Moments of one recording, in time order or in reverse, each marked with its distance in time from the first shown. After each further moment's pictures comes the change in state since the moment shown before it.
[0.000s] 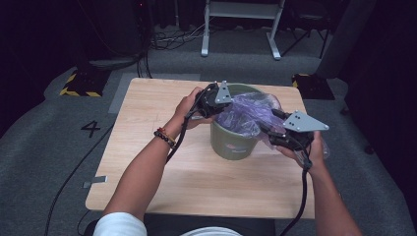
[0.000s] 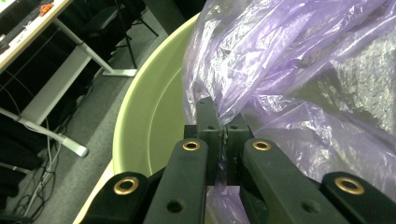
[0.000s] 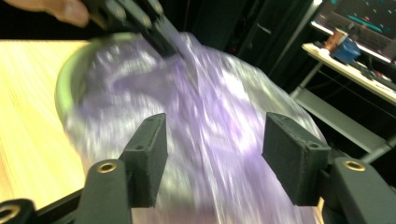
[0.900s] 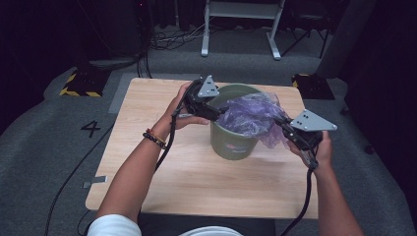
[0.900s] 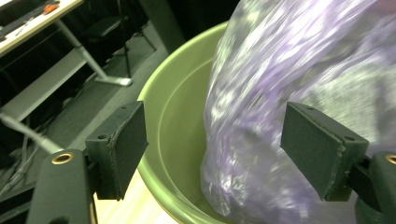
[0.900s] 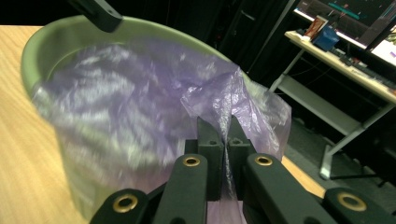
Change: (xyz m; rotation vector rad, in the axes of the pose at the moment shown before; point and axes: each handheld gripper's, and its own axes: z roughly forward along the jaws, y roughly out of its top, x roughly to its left) left arm 0.014 -0.015 -0.024 -0.117 -0.039 -0.127; right arm -0.011 -0.001 -0.012 0.051 -0.068 -0.005
